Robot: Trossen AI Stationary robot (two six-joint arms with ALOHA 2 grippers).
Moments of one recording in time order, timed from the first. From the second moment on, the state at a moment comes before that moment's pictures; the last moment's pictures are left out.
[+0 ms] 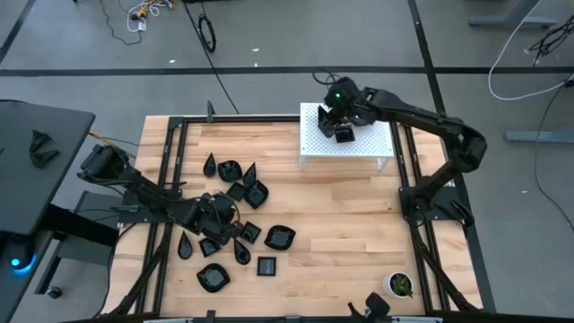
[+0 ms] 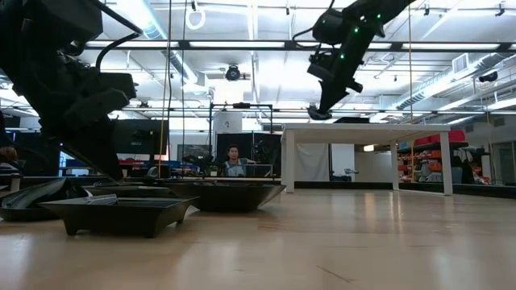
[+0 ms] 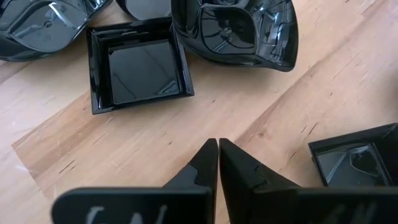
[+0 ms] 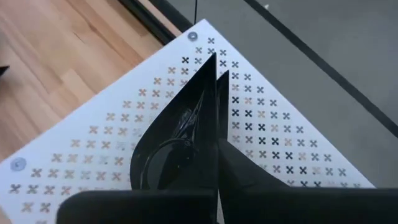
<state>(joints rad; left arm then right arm) -0.47 1.43 0.57 -0.40 -0.62 -1.24 -0.61 1.57 1.37 -0.73 0.15 0.06</state>
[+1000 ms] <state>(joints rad) -0.47 1.43 0.57 -0.40 -0.62 -1.24 -0.64 1.60 1.37 -0.69 0.15 0.09</state>
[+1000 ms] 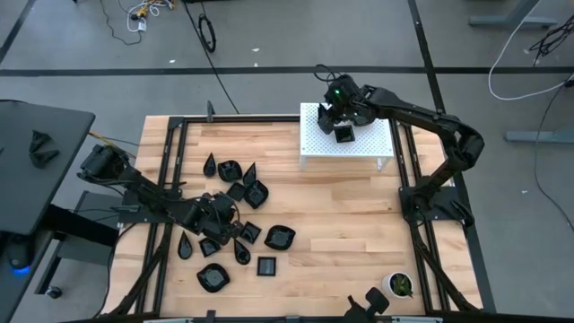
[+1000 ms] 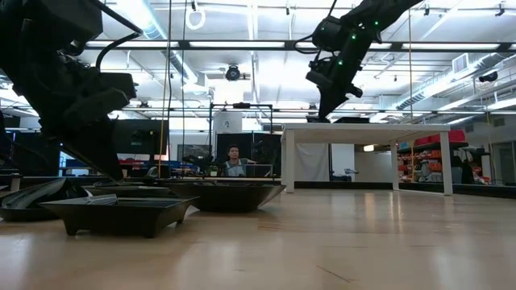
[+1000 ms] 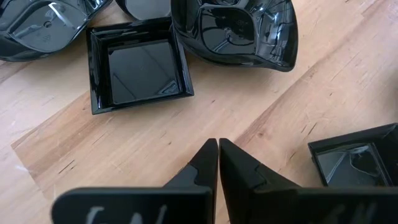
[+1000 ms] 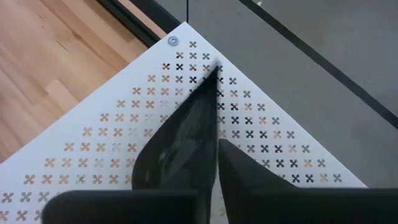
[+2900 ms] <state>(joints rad) -0.47 1.43 0.57 -0.39 -0.62 -1.24 -0.52 1.58 1.36 -0.83 0.07 0.10</state>
